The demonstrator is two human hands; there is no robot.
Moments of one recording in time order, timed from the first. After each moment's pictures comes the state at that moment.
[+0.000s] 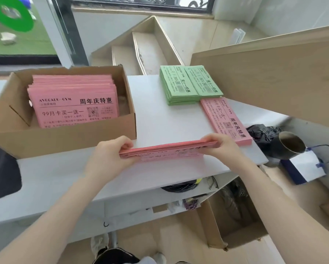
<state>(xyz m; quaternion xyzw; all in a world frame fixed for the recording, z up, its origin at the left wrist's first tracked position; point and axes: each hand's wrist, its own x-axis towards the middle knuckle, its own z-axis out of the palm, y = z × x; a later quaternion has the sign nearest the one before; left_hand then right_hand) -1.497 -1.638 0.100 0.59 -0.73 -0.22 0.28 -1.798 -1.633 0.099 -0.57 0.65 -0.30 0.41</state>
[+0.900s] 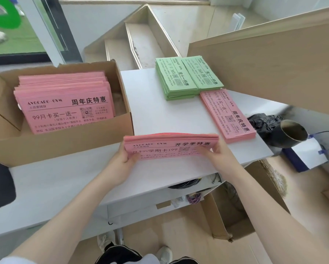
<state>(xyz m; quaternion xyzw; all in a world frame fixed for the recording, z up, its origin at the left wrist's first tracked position) -1.510 -1.661 0.047 0.51 -0.66 -0.47 0.28 -1.777 -1.621 0.065 -0.50 0.61 -0.44 0.44</state>
